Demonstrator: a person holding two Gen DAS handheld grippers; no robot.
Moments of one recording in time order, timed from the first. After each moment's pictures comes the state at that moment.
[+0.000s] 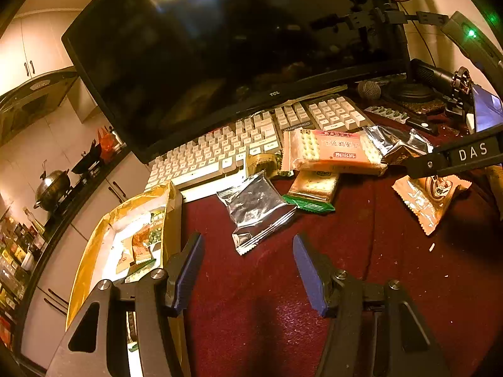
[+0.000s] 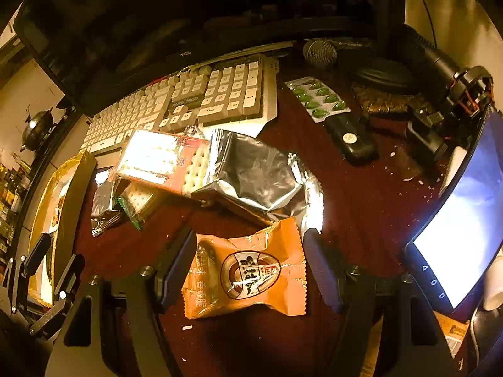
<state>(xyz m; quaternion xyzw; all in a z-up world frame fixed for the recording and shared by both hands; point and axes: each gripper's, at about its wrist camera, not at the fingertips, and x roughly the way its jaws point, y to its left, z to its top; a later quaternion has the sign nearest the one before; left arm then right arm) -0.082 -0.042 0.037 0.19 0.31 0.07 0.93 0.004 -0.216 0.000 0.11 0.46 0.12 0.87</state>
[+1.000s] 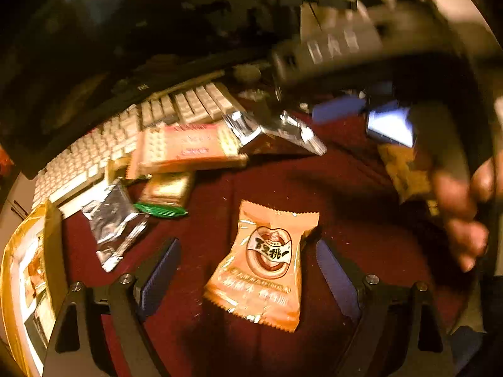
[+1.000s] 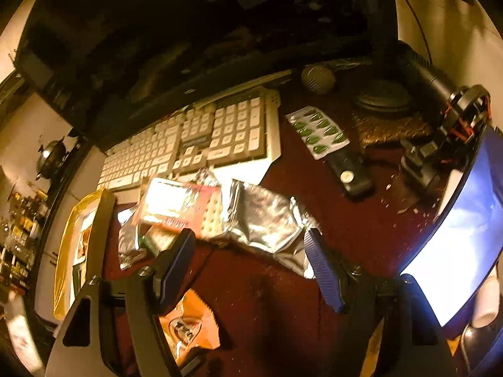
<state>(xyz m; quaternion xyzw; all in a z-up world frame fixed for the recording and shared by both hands) -0.067 -0.100 0.018 0.17 0.39 -0.17 0.89 0.020 -0.236 0.031 0.16 0.43 0.13 0.88</state>
